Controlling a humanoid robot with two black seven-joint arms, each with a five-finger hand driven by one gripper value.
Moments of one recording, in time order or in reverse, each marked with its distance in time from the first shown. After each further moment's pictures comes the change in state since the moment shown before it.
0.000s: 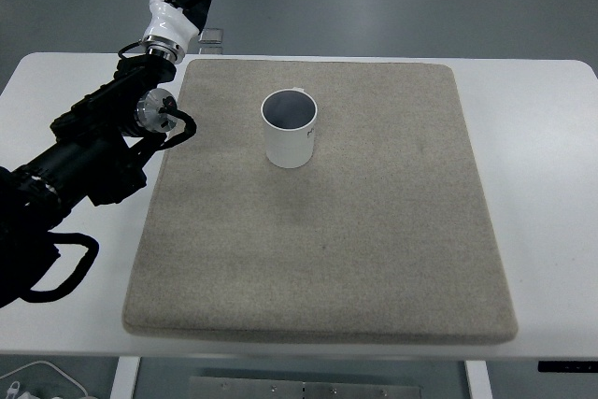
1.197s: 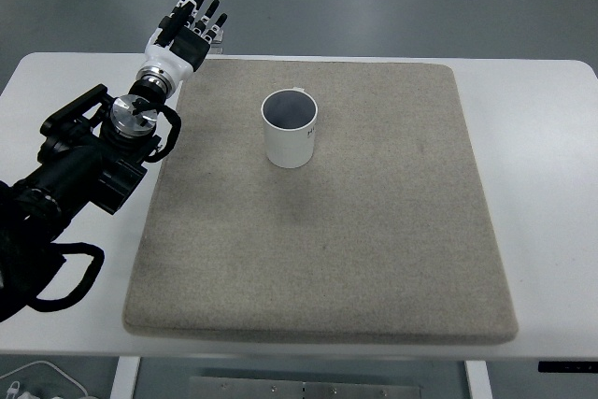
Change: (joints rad) left arm 0.046 -0.016 -0.138 0.087 -0.451 -0.075 0.417; right arm 0.003 0.000 0.000 0.000 -0.001 0.000 0.000
